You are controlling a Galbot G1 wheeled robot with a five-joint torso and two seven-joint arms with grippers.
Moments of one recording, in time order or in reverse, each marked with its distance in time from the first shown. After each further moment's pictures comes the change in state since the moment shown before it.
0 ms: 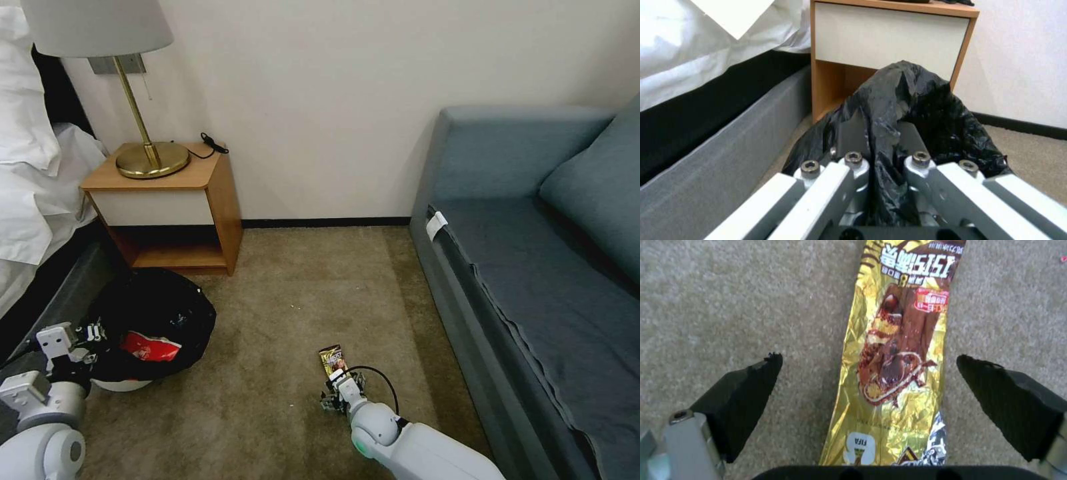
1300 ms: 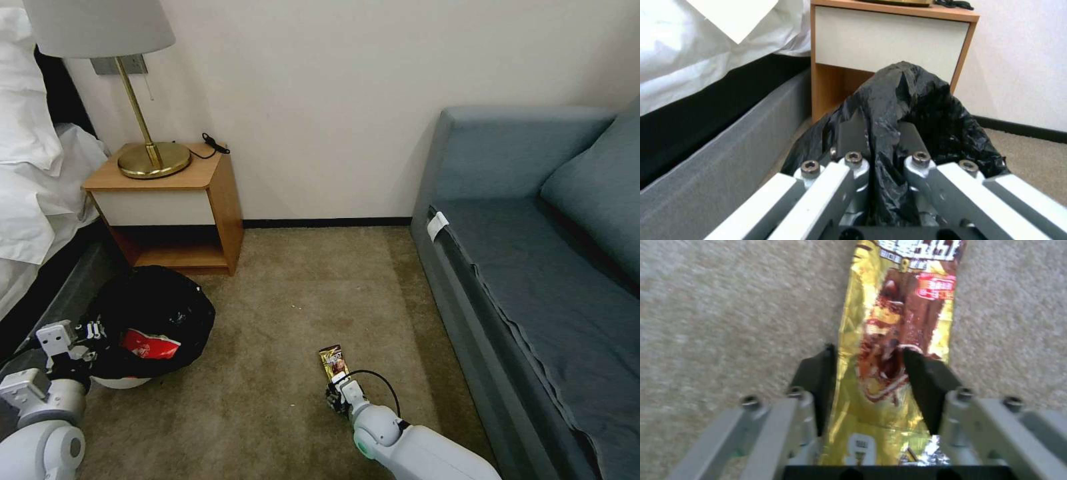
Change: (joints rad) left arm -0.016 0.005 0.000 0.016 -0.001 -0.007 0.013; right arm -0.008 0.014 0.027 -0.062 0.008 0.027 -0.040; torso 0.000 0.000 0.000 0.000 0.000
